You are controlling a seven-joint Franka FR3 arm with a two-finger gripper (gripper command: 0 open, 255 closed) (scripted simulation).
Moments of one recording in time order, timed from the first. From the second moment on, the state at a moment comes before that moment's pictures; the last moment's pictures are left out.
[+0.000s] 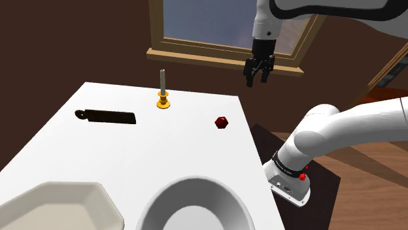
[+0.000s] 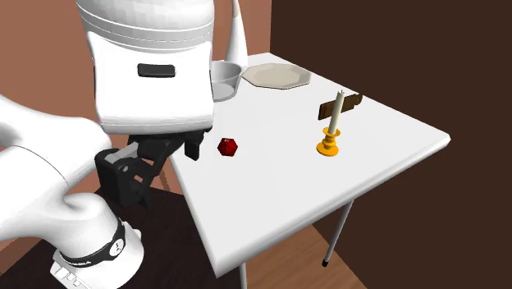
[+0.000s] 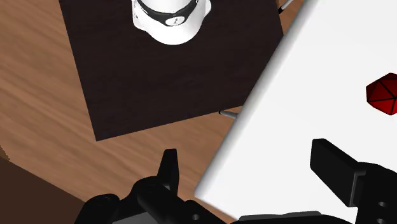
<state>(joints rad) 0.00 -0.74 -0.01 -2.44 0.07 1.45 0.16</state>
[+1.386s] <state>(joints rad) 0.16 -0.80 0.41 -2.63 0.34 1.87 0.53</state>
